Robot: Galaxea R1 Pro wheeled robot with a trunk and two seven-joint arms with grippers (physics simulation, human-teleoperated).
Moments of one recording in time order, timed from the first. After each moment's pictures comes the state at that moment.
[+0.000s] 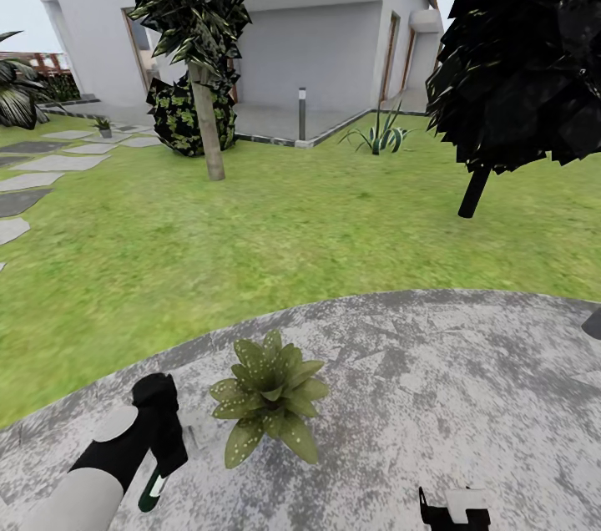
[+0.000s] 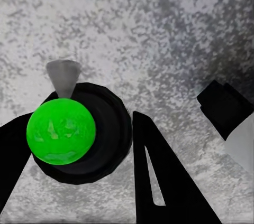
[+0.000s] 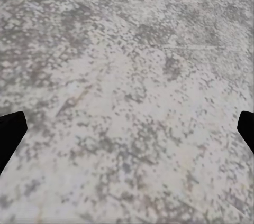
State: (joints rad) left arm -0.56 0.08 -0.05 -0.90 -1.35 0.64 -1.34; right arm -0.36 -0.06 -0.26 -0.13 0.37 -0.59 -0.19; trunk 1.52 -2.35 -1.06
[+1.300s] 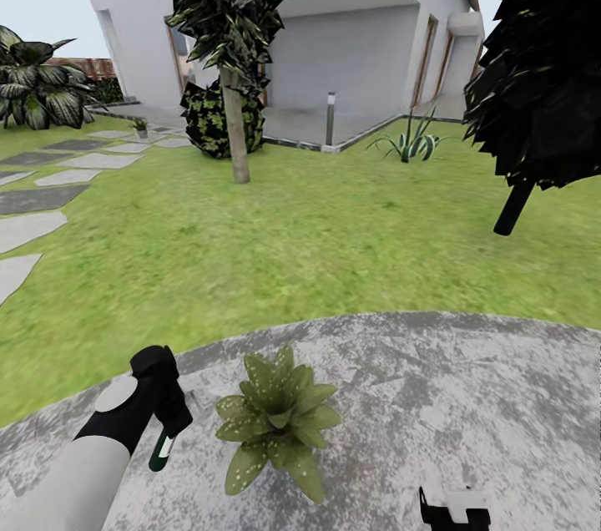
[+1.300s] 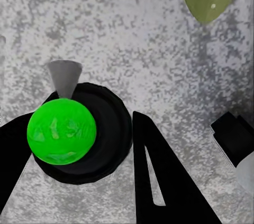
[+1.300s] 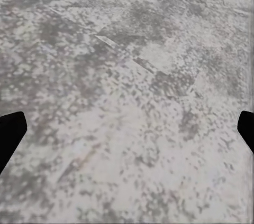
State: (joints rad) left arm -0.65 0.07 0.01 -0.91 -1.35 0.70 -1.33; right arm -0.36 -0.06 -0.26 -0.13 0.37 -0.60 -0.20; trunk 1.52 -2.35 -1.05
